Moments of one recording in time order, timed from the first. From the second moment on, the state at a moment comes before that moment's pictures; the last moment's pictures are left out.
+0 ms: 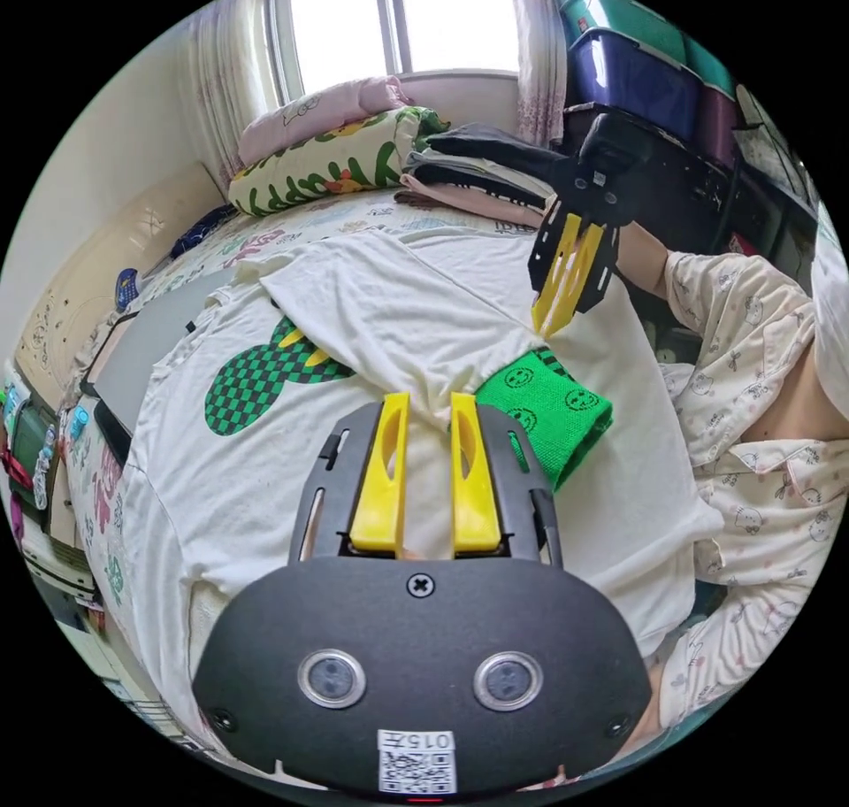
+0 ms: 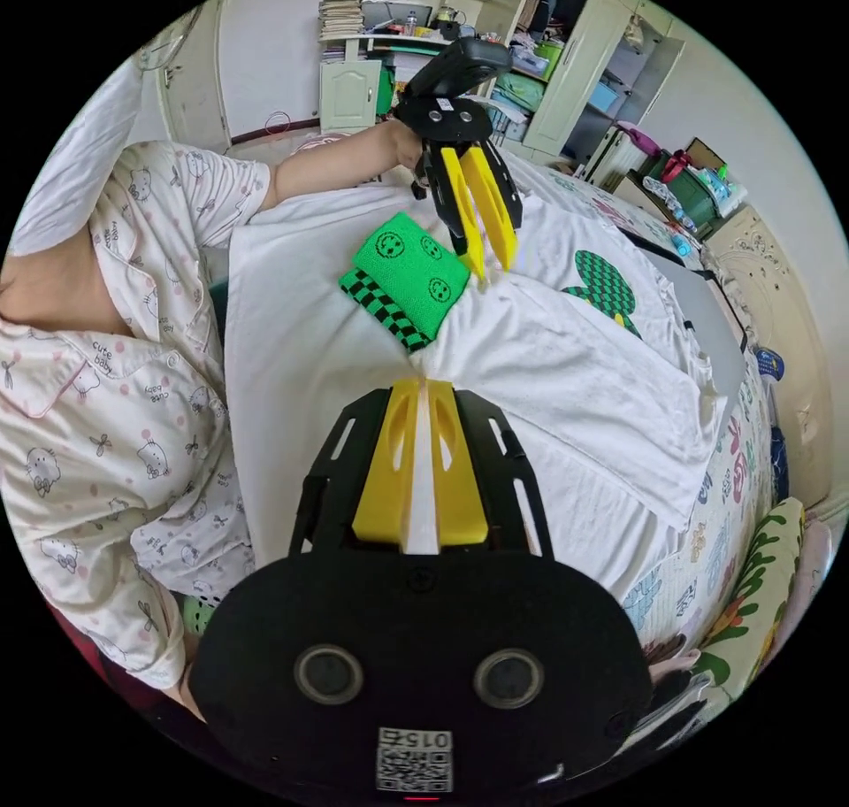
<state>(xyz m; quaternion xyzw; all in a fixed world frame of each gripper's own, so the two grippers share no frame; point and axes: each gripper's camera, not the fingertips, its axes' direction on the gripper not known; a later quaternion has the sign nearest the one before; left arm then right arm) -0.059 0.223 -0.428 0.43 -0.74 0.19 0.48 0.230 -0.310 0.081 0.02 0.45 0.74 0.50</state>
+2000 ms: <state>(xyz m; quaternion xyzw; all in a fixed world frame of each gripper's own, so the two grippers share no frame) 0.119 0.053 -0.334 0.38 -0.88 0.09 0.25 0.219 -0.340 0.031 0.07 0.50 0.80 0.33</state>
